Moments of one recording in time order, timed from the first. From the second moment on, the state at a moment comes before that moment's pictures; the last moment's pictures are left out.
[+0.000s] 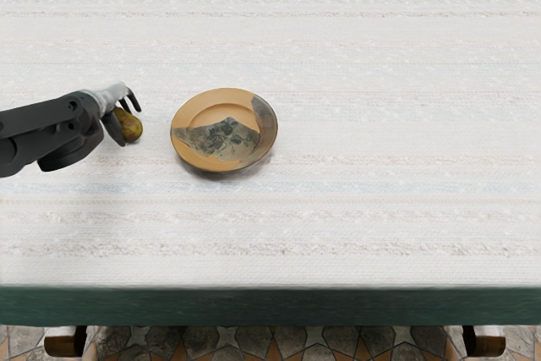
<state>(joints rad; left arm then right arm) -1.20 0.46 0.10 -1.01 0.98 0.11 0.51 -0.01 0.00 0.29 0.23 0.01 -0.03 -0.30</state>
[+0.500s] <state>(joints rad) -1.20 0.46 0.09 -1.03 0.98 0.06 0.54 -0.01 0.00 0.29 0.23 0.01 -0.03 -0.30</state>
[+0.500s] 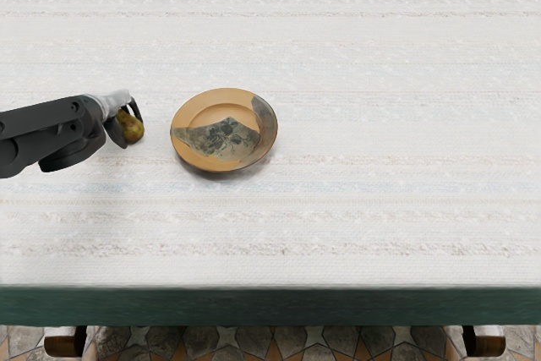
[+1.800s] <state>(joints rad) -1.28 0.40 -0.21 -1.02 0.47 -0.32 0.56 -0.01 0.00 0.29 0.23 0.01 -0.03 -0.30</state>
